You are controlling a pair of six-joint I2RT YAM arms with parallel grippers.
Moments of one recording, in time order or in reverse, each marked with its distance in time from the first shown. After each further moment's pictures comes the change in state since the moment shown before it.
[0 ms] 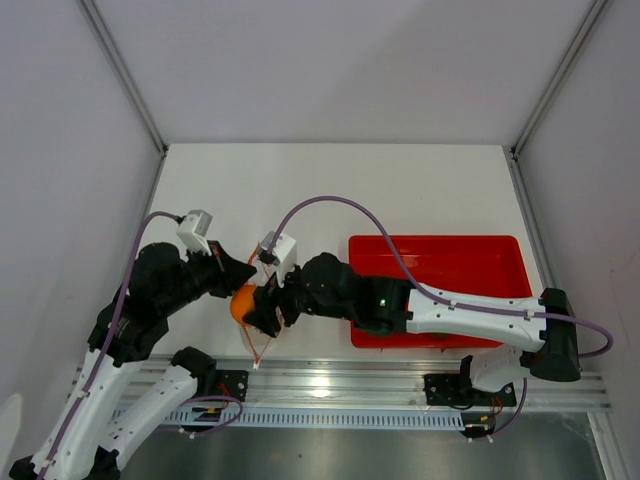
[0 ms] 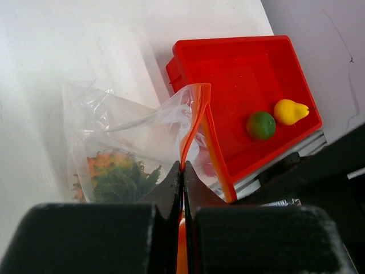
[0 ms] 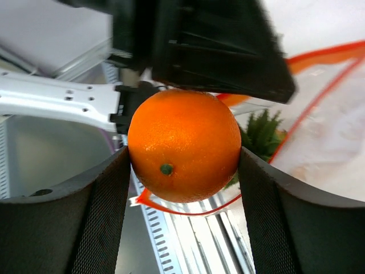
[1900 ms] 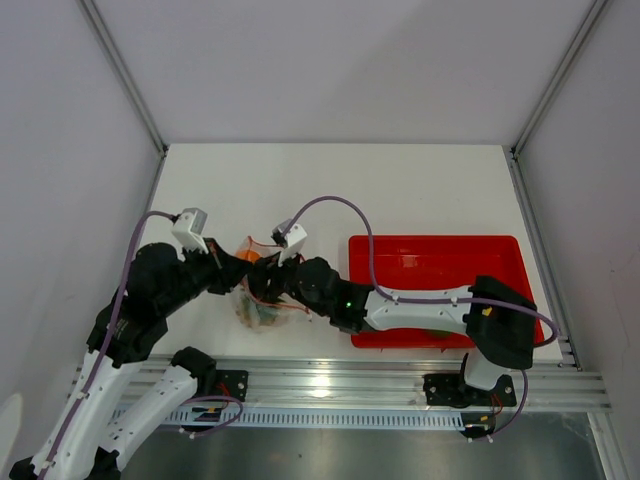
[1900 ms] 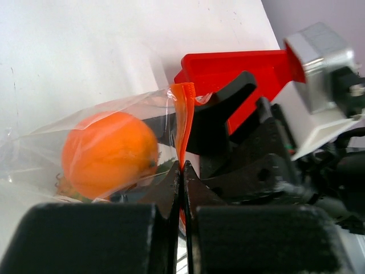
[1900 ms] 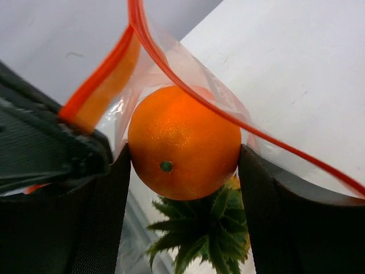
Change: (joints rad) left arm 0.001 -0.006 0.000 0.017 -0.045 0.003; right arm -0.105 0.214 -0.228 0.652 0.272 0.109
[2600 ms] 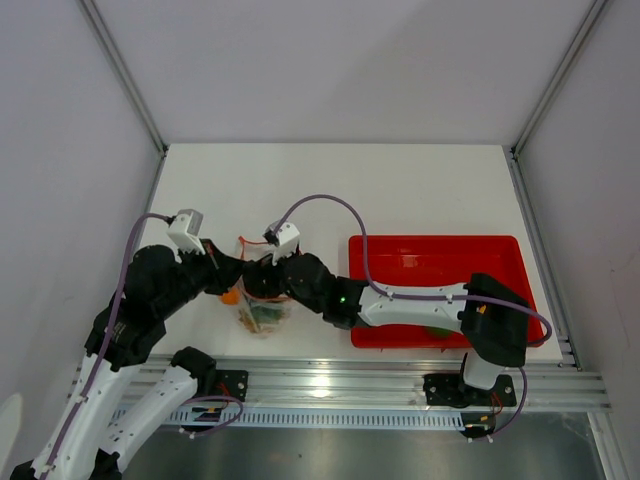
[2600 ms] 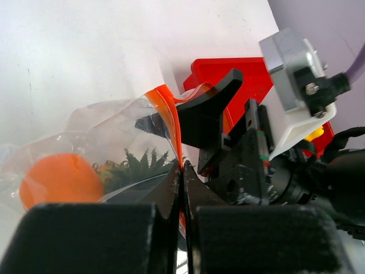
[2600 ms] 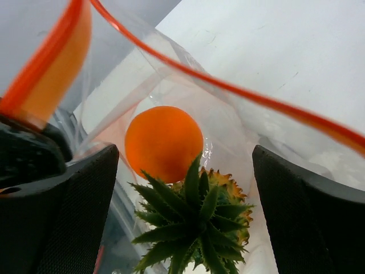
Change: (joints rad) left arm 0.009 -0.016 0.000 -0.011 -0.043 0.006; right arm -0.007 0.062 0.079 -0.137 0.001 0.003
